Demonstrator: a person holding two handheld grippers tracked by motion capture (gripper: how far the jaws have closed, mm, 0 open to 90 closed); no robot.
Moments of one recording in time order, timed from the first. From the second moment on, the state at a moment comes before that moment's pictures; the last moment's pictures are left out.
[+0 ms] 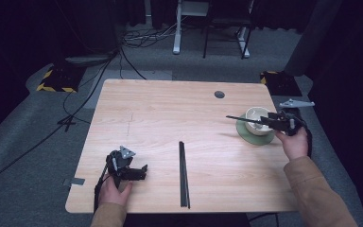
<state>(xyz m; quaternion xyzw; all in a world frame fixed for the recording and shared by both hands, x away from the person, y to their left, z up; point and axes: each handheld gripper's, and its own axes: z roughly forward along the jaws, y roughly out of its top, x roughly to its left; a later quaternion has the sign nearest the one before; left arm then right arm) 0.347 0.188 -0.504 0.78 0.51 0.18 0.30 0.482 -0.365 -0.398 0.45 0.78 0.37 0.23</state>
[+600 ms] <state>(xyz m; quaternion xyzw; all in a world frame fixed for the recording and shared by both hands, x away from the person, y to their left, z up) 0.348 0.188 -0.504 0.78 0.51 0.18 0.30 0.477 -0.421 -0.422 0.50 0.76 0.32 0.25</state>
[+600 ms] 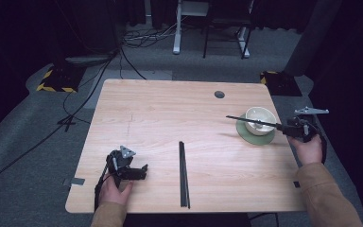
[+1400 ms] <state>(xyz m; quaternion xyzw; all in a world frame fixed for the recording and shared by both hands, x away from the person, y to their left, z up) 0.347 0.188 -0.504 0.78 0.51 0.18 0.30 0.491 -0.455 -0.415 0.54 0.72 0.30 0.30</state>
